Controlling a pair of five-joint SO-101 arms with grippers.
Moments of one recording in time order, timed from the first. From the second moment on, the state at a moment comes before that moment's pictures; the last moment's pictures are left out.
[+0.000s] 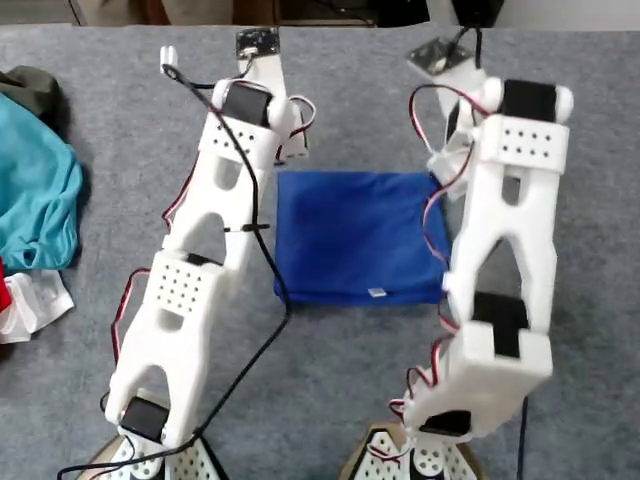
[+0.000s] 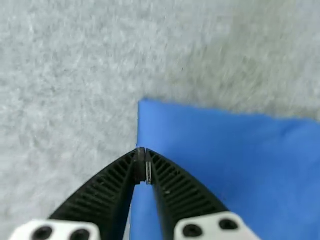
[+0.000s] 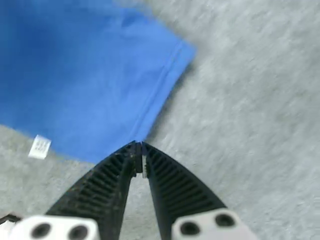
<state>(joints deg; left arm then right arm) 17.1 51.5 -73.8 100.3 15.4 5.5 9.9 -19.9 98.3 29.5</state>
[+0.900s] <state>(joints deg) 25.0 22.2 3.7 70.7 14.1 9.4 0.3 34.8 64.3 28.8</state>
